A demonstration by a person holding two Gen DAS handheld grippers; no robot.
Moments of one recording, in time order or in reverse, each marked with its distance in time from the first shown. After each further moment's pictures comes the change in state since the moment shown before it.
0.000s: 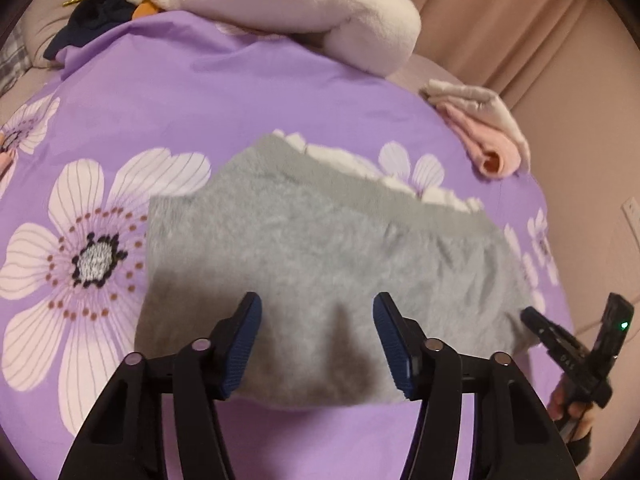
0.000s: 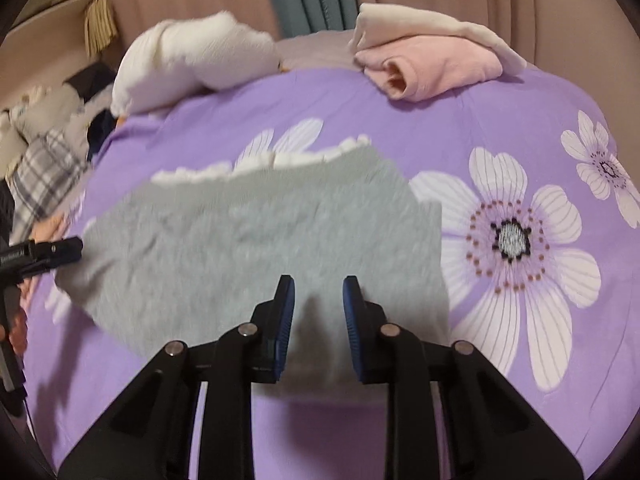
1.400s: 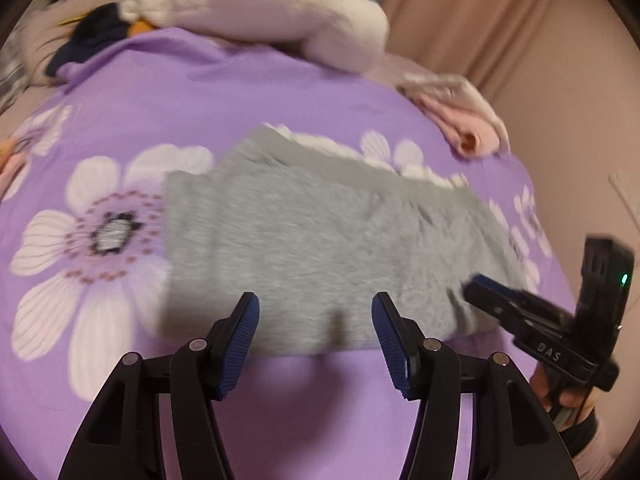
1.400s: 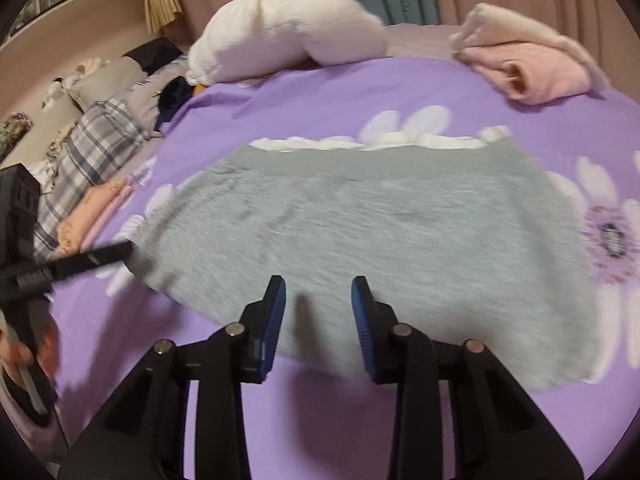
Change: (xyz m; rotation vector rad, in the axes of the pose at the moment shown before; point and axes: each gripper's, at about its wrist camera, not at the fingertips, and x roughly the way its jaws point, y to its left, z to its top) left arm -0.024 -0.013 -0.034 0.096 -0.025 -0.041; right arm 0.028 0.110 -0.008 -0.088 0.027 0.225
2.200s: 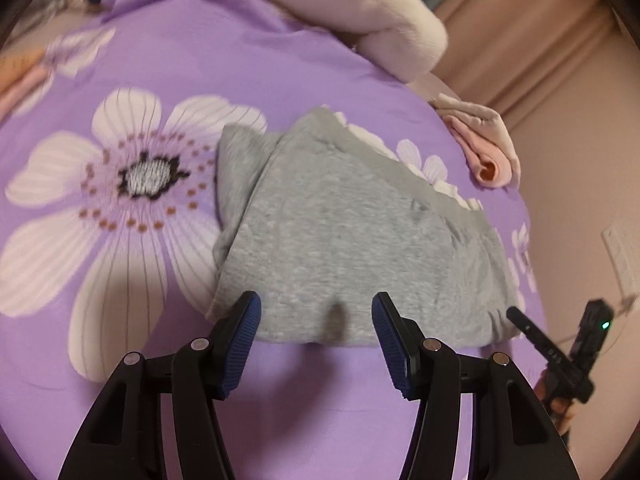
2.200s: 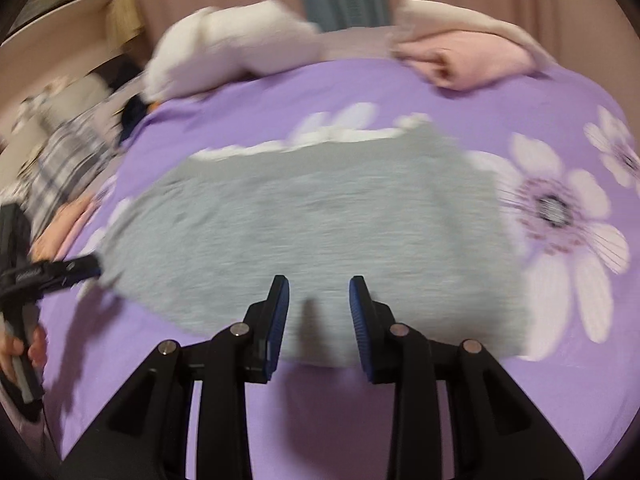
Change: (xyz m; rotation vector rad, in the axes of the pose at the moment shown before) left arm -0.007 0.073 -0.017 -0.242 0.010 -0.084; right arm -0.039 -0.061 -0.019 0.095 -0.036 -0.165
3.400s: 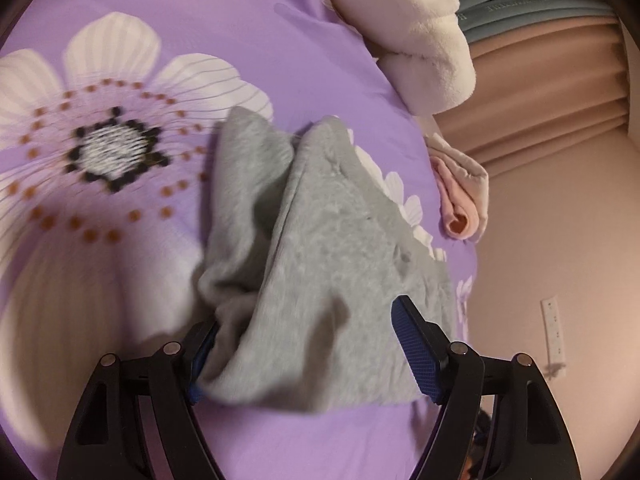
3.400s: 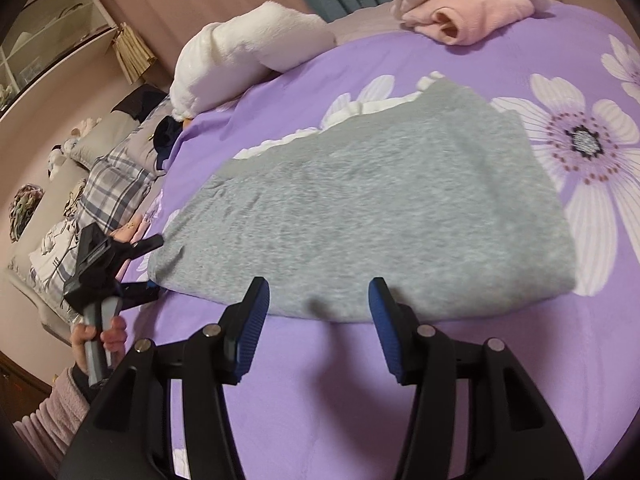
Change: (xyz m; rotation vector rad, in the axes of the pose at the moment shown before) left arm 0.034 0.028 0.027 -0.246 0.019 -0.251; right arm -0.004 0.007 -0.017 0.139 0.043 0.251
